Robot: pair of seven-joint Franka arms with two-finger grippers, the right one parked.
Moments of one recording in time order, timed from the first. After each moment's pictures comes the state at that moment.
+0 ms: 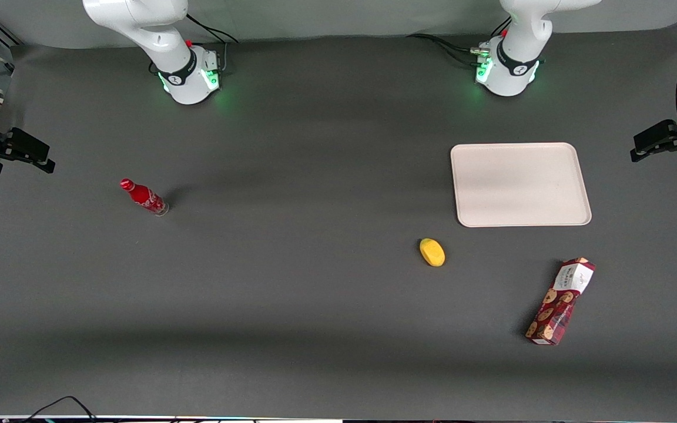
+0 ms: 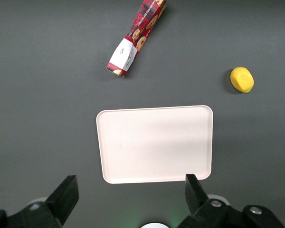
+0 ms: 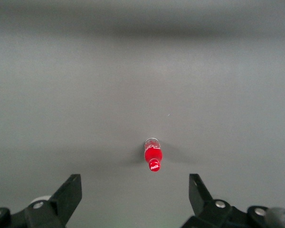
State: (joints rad) arm 0.05 0.00 -0.02 -1.56 0.01 1.48 0.07
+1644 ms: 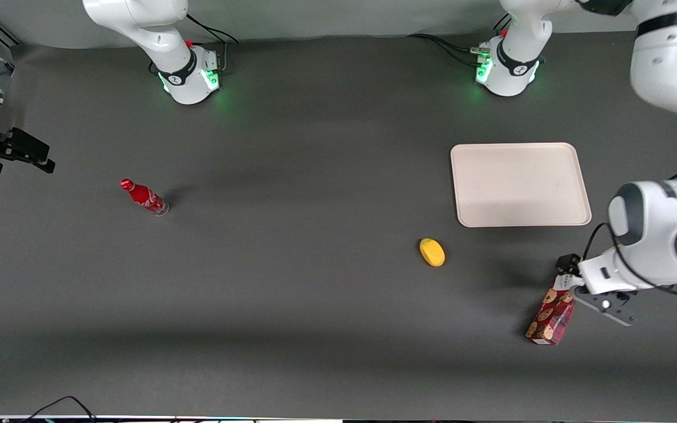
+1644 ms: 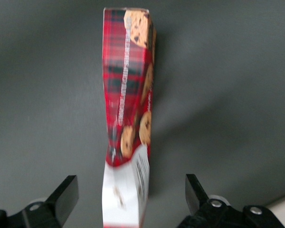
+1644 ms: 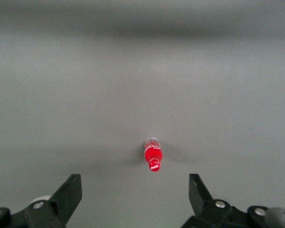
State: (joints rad) arm 0.05 0.60 -0.03 -1.59 0.08 2.20 0.54
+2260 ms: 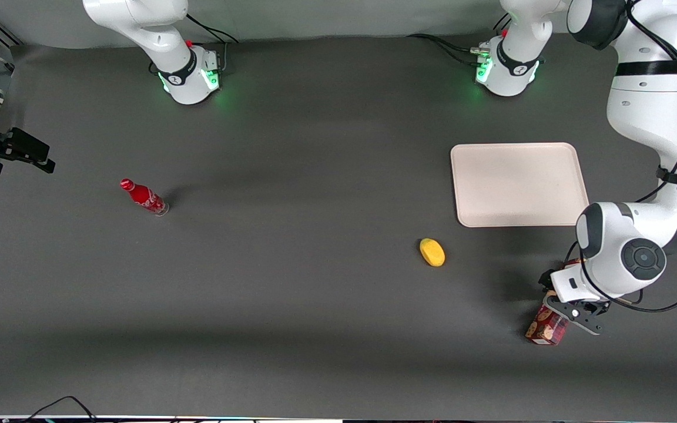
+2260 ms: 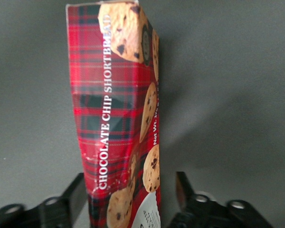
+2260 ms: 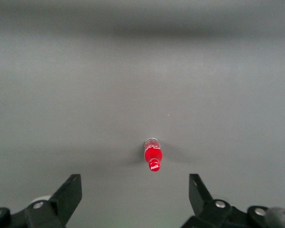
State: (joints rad) arm 0.04 0.73 -0.03 -1.59 0.15 2.40 0.54
